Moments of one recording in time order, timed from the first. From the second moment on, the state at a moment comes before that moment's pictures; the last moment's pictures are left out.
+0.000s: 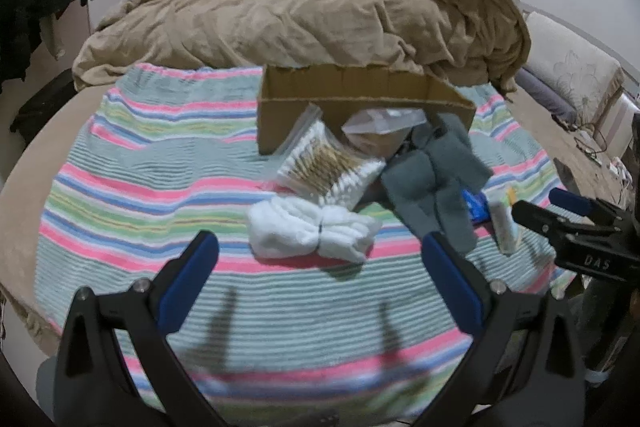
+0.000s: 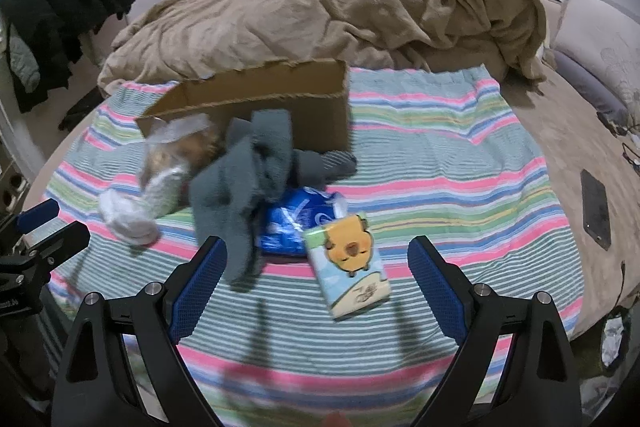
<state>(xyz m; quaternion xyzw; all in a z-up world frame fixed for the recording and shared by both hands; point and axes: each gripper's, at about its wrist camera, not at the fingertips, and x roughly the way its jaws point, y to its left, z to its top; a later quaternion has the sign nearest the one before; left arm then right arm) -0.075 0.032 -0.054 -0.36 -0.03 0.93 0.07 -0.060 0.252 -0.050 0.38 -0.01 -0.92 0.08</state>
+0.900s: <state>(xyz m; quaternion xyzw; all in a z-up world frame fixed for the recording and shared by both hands) -0.095 0.026 -0.070 -0.35 -0.03 0.93 0.08 -0.072 0.270 -0.055 0.37 -0.02 -0.92 0.11</state>
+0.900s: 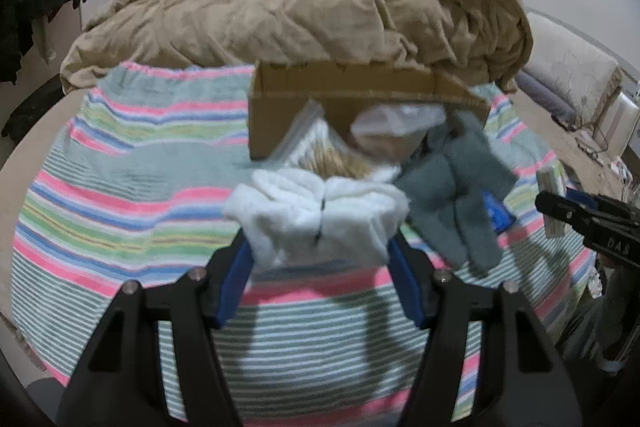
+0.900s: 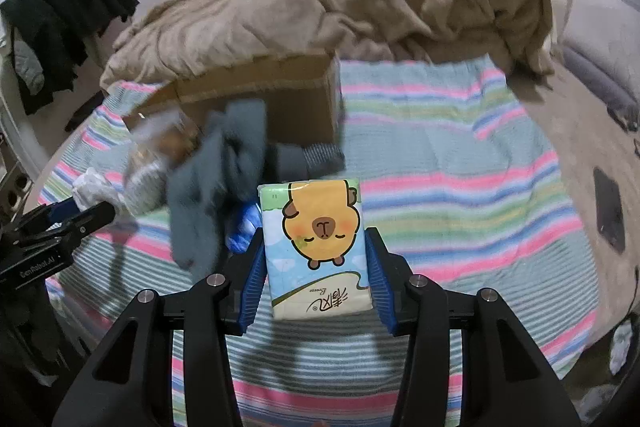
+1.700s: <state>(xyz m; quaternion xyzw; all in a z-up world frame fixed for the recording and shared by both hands) -0.242 0.049 -0.027 -0.34 -0.02 0.93 0.12 -0.220 0.226 -0.006 0.33 0.04 -0.93 0.15</state>
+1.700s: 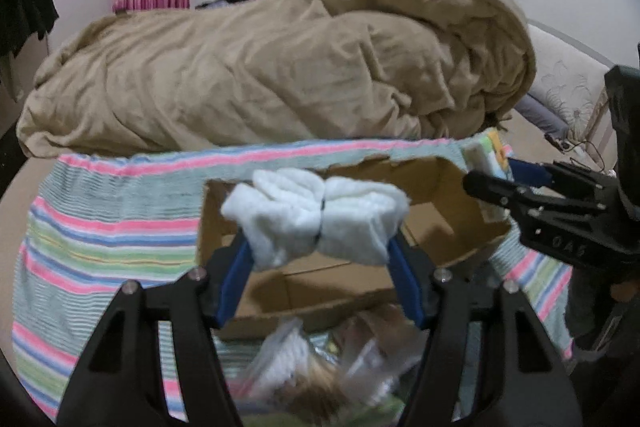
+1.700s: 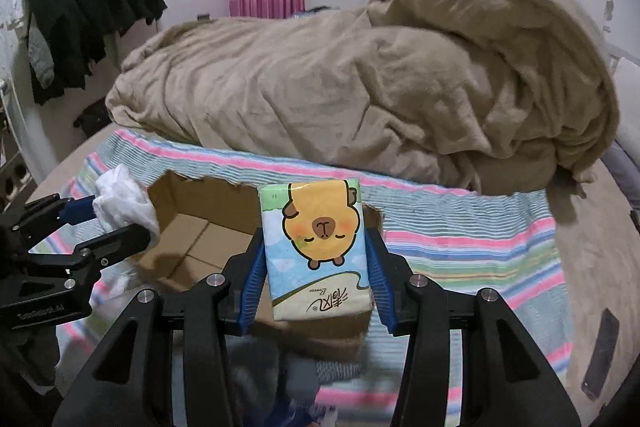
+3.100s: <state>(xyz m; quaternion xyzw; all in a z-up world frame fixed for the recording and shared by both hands) -0.141 0.009 0.032 -0.35 -0.05 0.93 0.08 -0.134 0.226 0.031 0.34 0.00 -0.93 0.15</state>
